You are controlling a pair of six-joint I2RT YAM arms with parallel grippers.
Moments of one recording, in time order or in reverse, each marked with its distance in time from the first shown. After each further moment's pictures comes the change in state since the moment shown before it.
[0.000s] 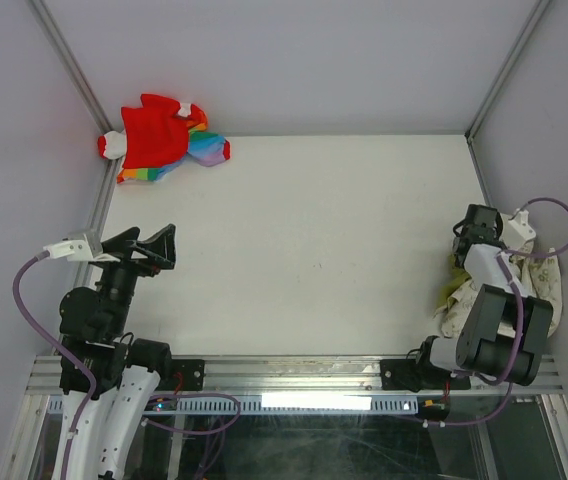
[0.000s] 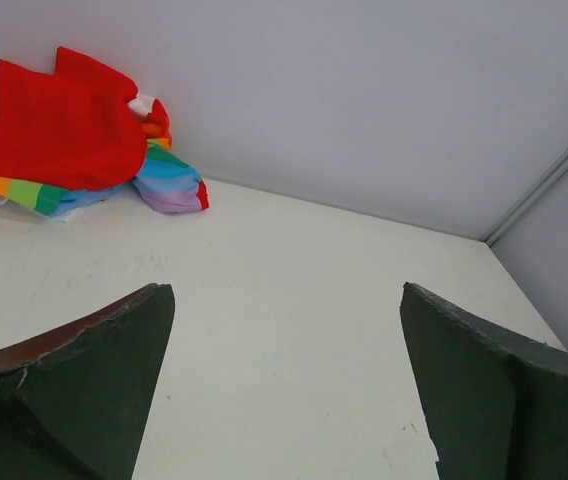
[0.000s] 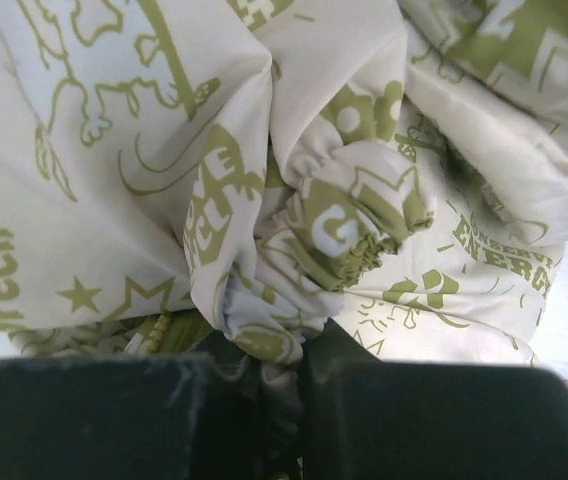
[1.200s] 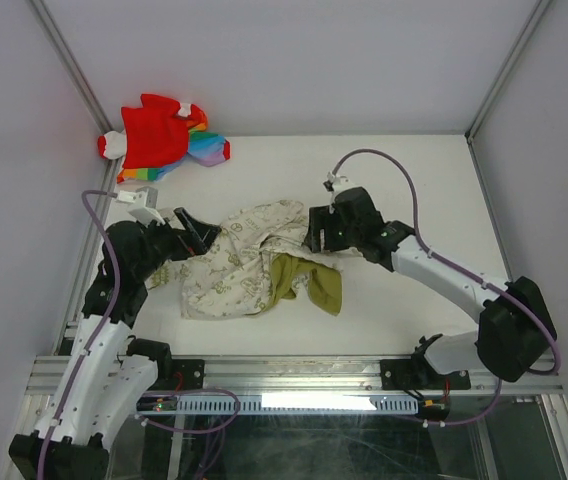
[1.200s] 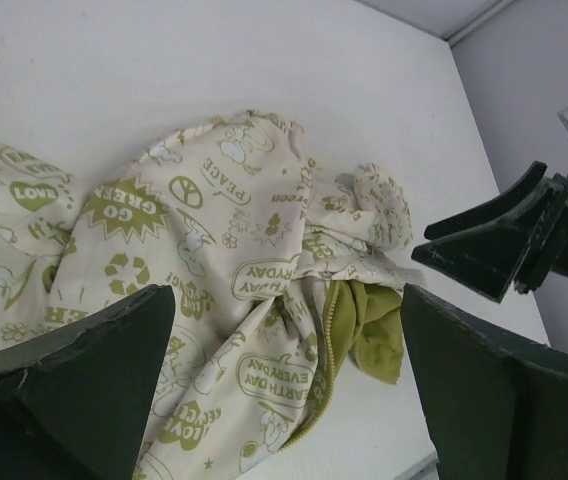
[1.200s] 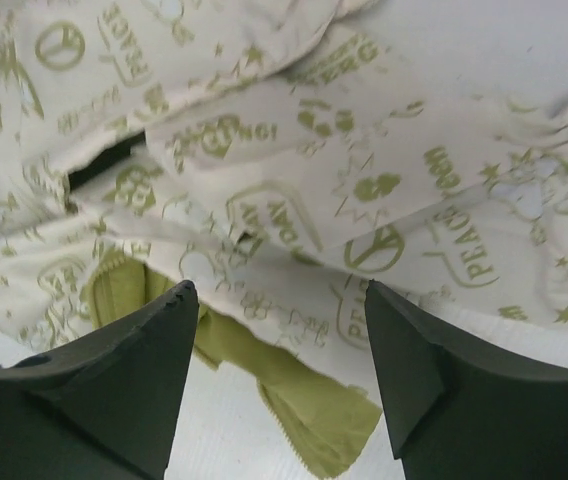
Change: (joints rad) left arm 0.000 0.430 0.017 -0.002 0.323 -0.138; right arm 0.951 0.034 0.272 0.094 -0.697 -0.210
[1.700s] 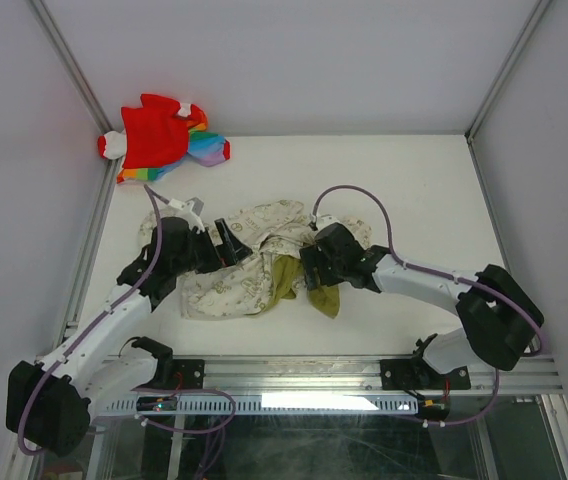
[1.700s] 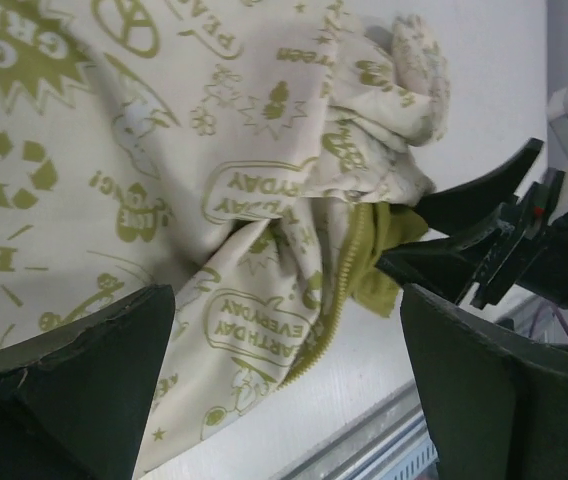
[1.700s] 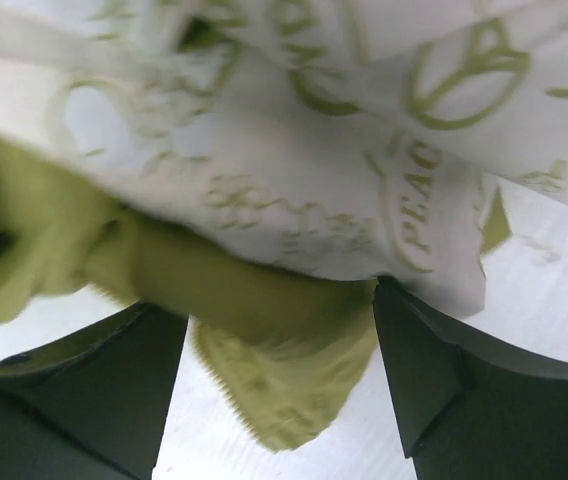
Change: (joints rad) left arm -0.217 0.286 -0.049 0.039 -0.013 -0.132; right arm 0.180 0.034 -0.204 0.020 0.086 -0.005
